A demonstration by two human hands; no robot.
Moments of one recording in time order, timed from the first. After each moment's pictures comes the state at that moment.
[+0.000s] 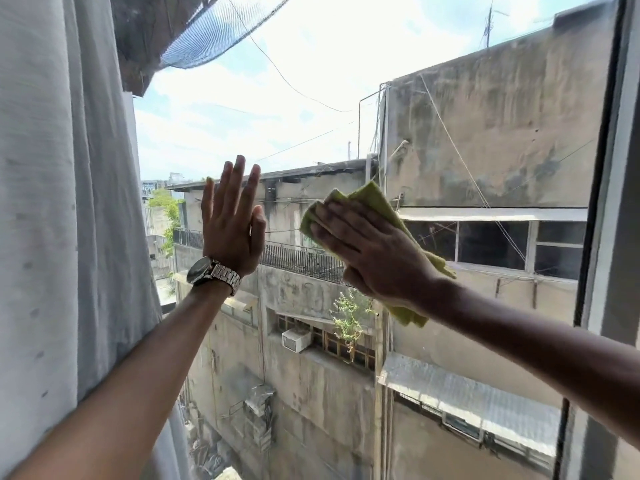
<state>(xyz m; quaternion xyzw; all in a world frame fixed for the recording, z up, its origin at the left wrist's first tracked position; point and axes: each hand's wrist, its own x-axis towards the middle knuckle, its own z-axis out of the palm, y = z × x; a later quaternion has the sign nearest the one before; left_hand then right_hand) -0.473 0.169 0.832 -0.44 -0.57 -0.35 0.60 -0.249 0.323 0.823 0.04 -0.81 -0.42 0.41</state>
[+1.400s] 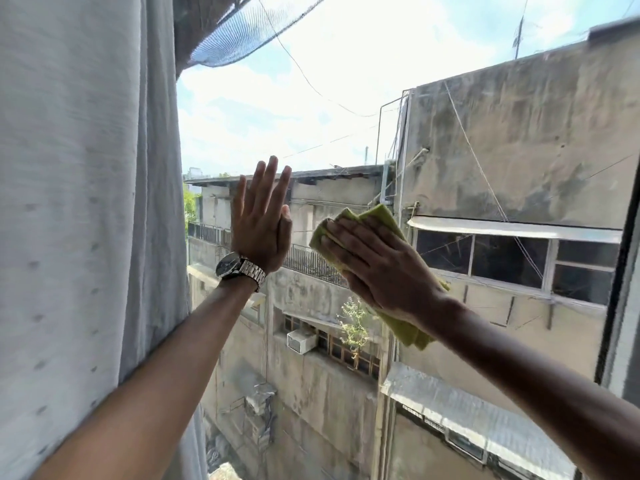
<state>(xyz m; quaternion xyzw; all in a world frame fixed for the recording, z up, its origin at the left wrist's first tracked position) -0.473 0.168 0.831 -0.43 -0.58 -0.35 0.60 -0.265 0.313 0.807 0.04 -0.82 -0.39 0.42</state>
